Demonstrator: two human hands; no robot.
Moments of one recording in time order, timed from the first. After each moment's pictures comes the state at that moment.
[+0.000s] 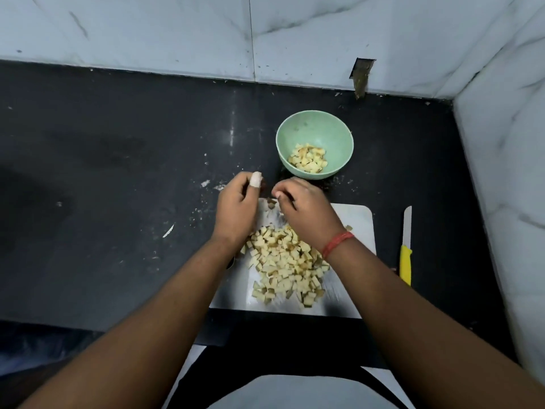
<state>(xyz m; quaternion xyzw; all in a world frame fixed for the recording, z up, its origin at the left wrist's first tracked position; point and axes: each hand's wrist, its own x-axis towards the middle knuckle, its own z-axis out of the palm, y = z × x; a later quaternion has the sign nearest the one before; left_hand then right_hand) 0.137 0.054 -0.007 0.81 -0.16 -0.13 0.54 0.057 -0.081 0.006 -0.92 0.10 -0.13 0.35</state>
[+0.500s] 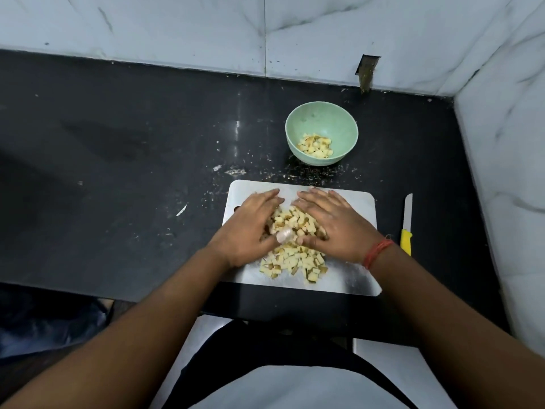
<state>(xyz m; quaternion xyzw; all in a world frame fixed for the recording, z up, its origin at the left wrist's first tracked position) 0.104 0.113 -0.029 0.82 -0.50 -0.15 0.25 -0.018 -0.103 -0.009 -0.98 -0.03 0.06 0.17</state>
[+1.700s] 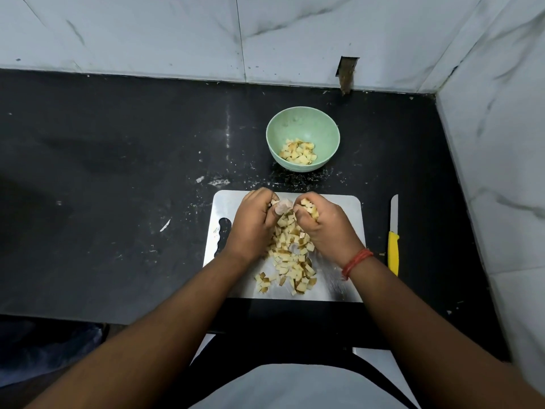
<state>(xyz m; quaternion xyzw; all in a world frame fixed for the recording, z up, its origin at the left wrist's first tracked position) 0.089 0.052 -0.013 0.81 -0.34 -0.09 0.47 -0.011 -0.087 0.005 -0.86 0.21 -0.08 0.46</state>
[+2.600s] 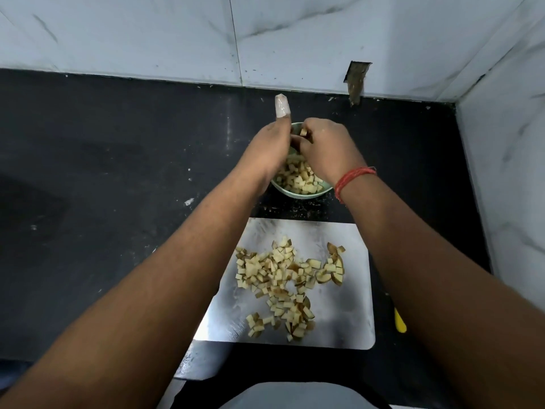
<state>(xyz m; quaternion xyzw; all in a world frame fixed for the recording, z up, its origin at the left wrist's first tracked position) 0.194 -0.069 0.074 0.77 -0.10 -0.32 0.54 0.141 -0.184 0.055 -0.94 0.22 -0.08 0.25</state>
